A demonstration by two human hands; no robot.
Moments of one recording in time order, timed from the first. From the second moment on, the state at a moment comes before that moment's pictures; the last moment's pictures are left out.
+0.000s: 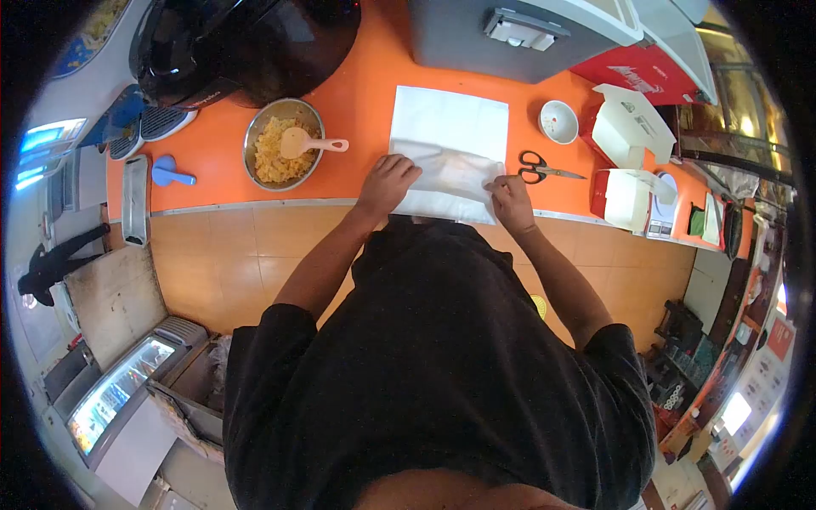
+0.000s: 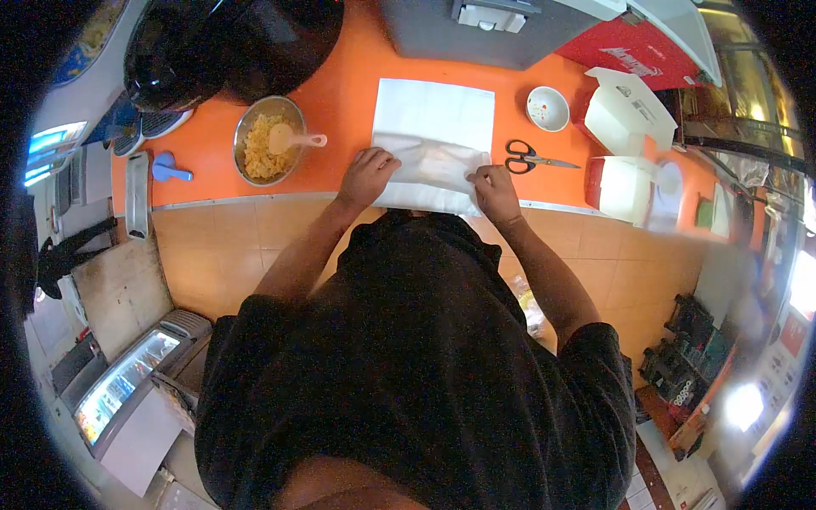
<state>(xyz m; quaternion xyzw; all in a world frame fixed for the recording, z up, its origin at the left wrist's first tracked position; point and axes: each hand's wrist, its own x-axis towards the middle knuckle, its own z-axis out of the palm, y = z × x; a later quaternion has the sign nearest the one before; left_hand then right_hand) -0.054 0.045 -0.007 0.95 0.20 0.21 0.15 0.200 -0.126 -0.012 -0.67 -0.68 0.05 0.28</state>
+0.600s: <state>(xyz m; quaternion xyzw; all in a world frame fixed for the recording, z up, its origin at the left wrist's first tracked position) -0.055 0.055 -0.009 0.96 0.10 0.13 0.24 0.185 -0.118 -0.013 -0.66 -0.73 0.11 0.12</state>
